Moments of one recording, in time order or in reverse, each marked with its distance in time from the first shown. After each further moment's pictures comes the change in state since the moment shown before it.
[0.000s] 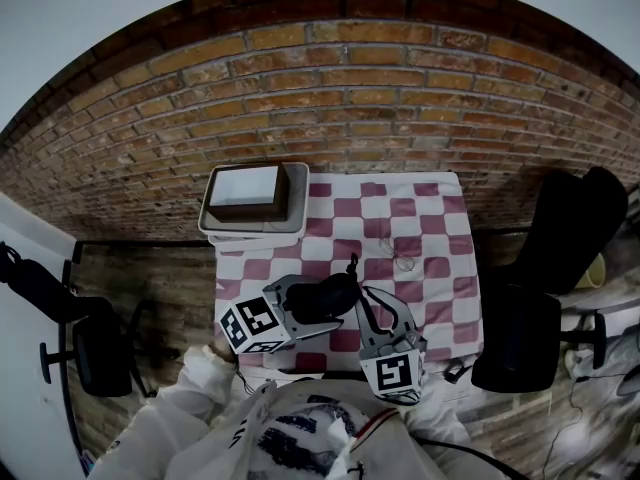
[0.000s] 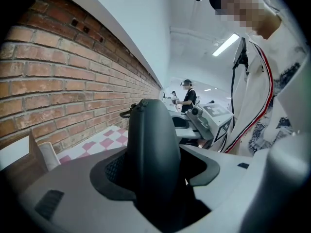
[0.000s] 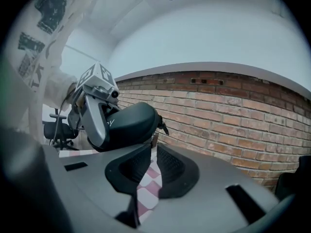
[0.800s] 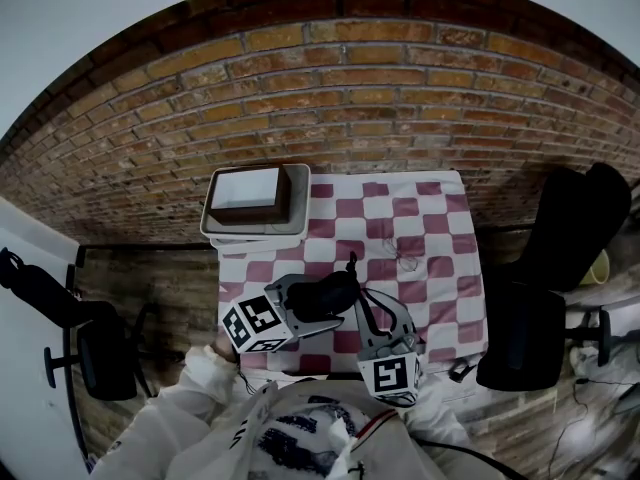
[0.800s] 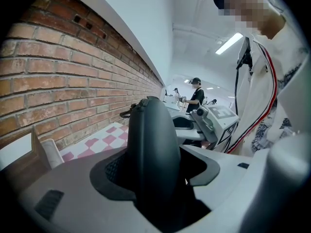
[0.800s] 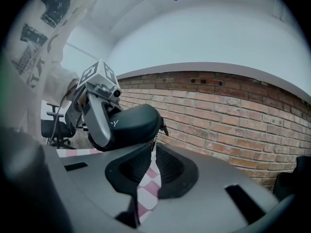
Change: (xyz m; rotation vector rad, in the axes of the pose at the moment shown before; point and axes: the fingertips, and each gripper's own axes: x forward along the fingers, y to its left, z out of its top) left arm 0.000 0.012 -0.007 -0.018 0.035 0.020; right arm 0.006 0.004 -0.005 0.005 0.000 -0.040
